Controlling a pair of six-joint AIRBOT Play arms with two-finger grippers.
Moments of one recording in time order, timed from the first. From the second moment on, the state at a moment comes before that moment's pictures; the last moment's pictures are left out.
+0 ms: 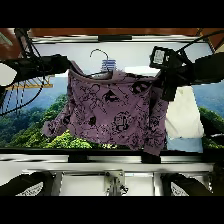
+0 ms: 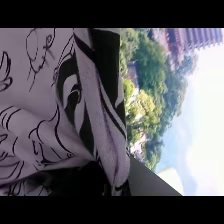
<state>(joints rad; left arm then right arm) -0.32 -1.17 1.45 1.28 -0.80 -1.65 0.15 -1.15 1.50 2.02 -1.32 -2.87</state>
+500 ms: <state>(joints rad) -0.38 -1.15 1.62 1.38 -0.80 -1.63 0.19 -1.13 1.50 2.02 -1.16 -2.63</state>
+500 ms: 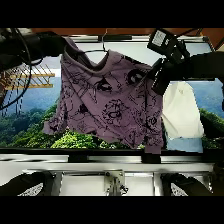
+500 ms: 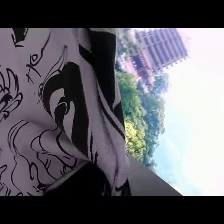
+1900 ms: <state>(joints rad) -0.53 -1.27 1.85 1.41 -0.33 -1.74 0.20 -1.03 1.50 2.10 -0.99 -2.39</state>
